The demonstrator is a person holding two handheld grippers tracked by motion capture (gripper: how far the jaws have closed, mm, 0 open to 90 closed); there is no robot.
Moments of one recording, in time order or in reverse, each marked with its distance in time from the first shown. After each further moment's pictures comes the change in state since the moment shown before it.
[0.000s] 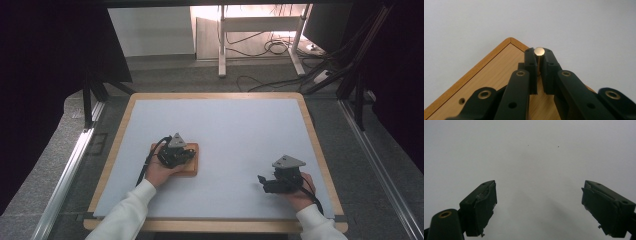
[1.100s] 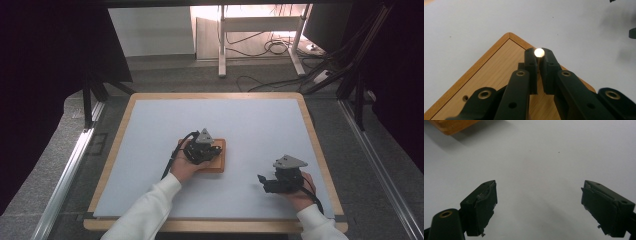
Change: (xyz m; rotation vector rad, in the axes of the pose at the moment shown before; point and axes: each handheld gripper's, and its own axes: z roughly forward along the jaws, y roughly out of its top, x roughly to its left) left arm -0.047 0.060 0.038 -0.032 -0.092 0.067; right arm 0.000 0.001 -0.004 -0.032 0.012 -0.006
